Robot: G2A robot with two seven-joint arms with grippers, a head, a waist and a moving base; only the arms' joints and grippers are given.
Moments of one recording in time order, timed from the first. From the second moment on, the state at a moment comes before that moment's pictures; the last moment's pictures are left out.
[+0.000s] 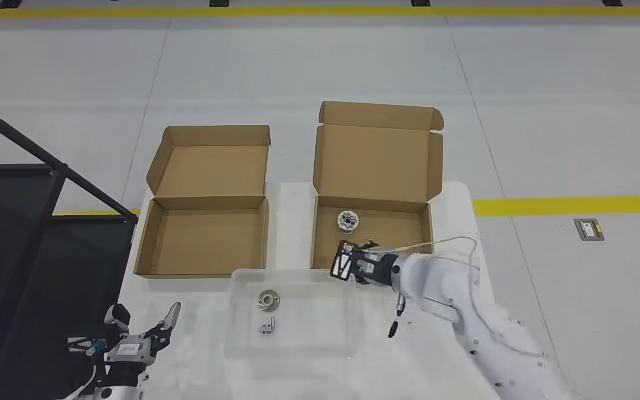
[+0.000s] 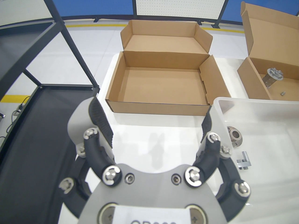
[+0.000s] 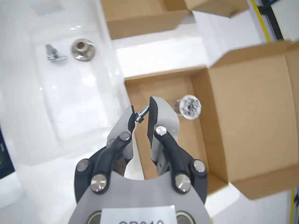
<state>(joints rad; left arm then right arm) 1.80 -1.20 -1.76 -1.87 1.15 -0.02 0.20 -0.79 -1.19 1.01 -1.62 -1.39 -0.63 0.65</state>
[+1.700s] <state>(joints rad) 1.80 -1.20 -1.76 -1.87 1.15 -0.02 0.20 -0.34 -1.39 0.77 -0.58 -1.35 -0.46 0.49</state>
